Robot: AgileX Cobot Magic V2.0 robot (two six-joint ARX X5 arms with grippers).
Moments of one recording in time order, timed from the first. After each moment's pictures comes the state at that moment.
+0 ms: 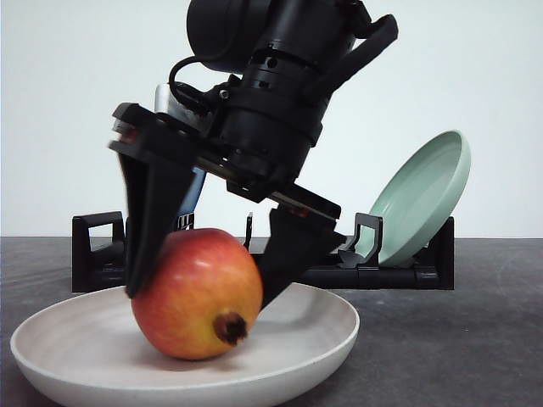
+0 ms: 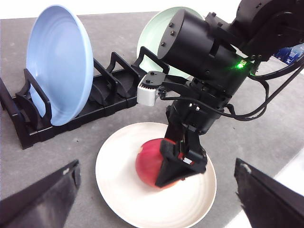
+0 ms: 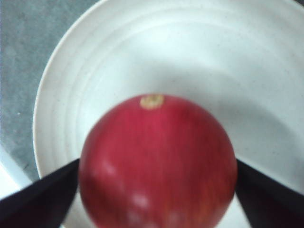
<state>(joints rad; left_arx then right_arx) -1.34 0.27 0.68 -0.83 -0.56 -0.43 0.91 1.80 1.24 -0.65 -0.29 0.33</state>
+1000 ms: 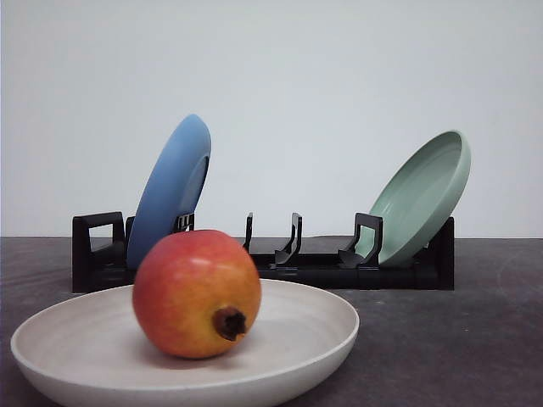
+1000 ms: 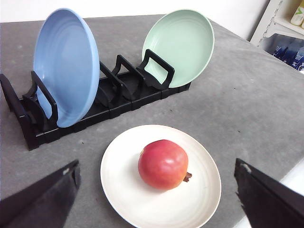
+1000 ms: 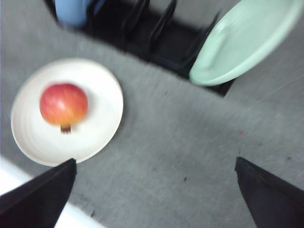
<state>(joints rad) -1.34 0.27 0.68 -0.83 -0.58 -0.43 0.90 0.73 1.19 -1.21 0.25 0.35</state>
